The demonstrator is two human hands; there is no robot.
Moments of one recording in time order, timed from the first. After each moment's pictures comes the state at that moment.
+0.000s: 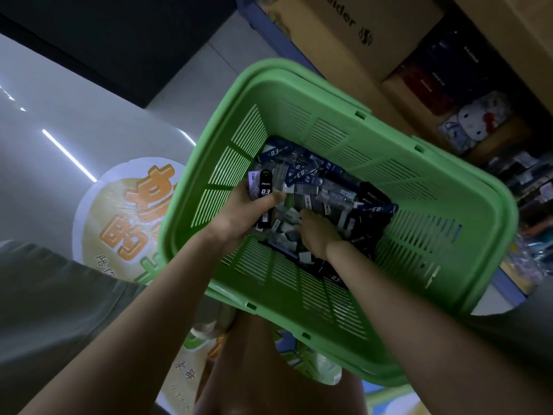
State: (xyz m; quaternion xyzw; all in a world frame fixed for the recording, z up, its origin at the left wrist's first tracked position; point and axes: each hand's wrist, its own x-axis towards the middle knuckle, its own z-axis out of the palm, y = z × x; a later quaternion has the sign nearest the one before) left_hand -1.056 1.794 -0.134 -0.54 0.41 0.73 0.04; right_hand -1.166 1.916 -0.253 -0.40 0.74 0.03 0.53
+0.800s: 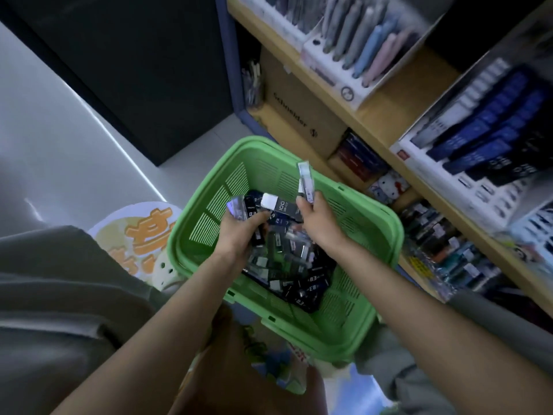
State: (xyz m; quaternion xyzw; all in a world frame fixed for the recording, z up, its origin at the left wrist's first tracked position) left_hand -1.065 1.846 -0.049 -0.57 0.31 0.74 -0.17; right_hand -1.203 1.901 -0.054 -0.25 0.78 -0.35 0.46
